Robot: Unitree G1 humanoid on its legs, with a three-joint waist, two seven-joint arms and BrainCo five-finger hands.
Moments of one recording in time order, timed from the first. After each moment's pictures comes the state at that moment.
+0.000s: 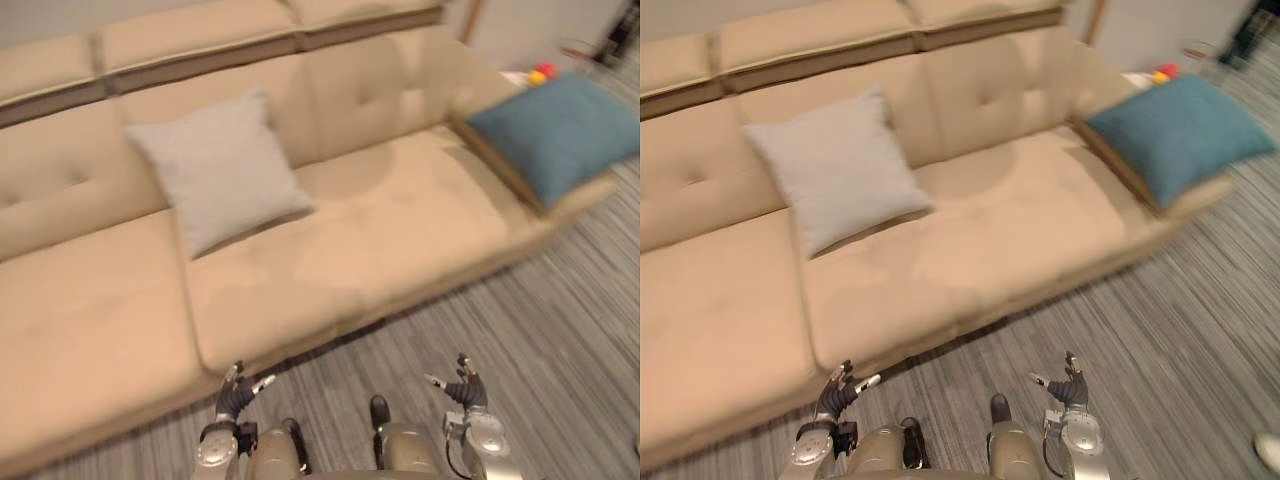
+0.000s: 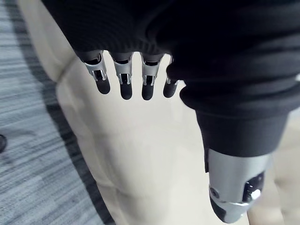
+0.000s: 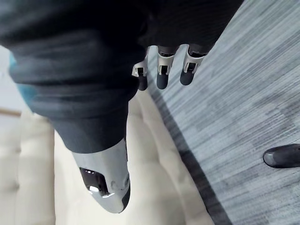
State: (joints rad) left arm 0.17 0.07 0.07 0.55 0.01 -0.14 0.07; right arm 0.12 -0.06 -0.16 0.58 0.04 -0.11 -0.13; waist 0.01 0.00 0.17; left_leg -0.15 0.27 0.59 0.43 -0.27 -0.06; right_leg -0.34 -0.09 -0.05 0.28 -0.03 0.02
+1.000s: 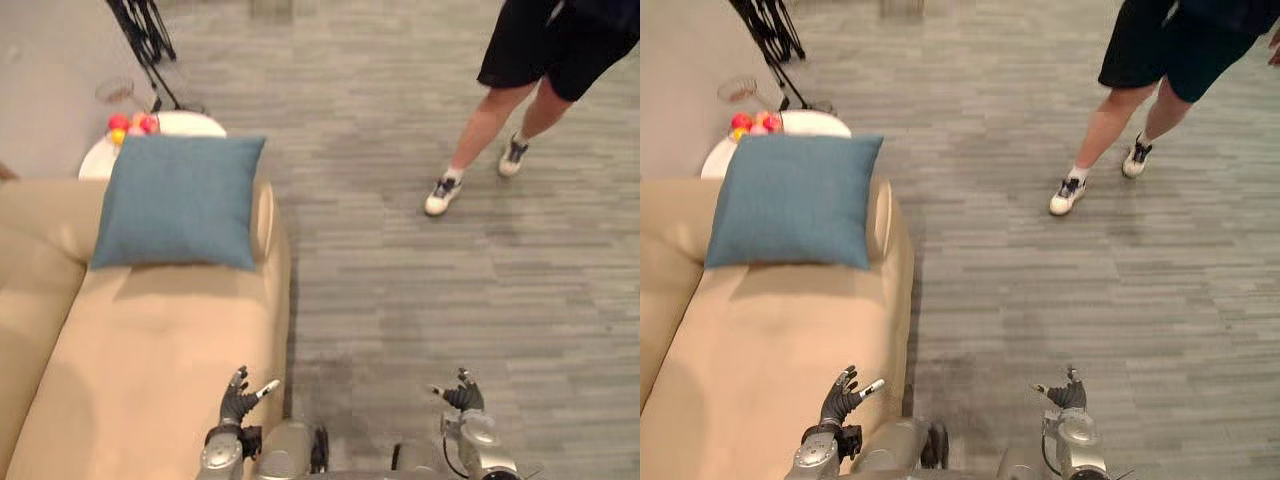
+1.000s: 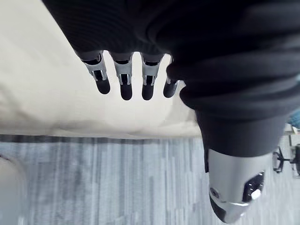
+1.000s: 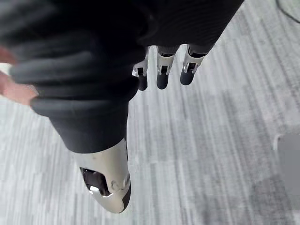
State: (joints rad) left arm 0.20 0.09 0.00 0.60 -0.06 -0.12 0.12; right arm 0.01 -0.09 -0.17 0.85 -0.01 -0.07 -0.19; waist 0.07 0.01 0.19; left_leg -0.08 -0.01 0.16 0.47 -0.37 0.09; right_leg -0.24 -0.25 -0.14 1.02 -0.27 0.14
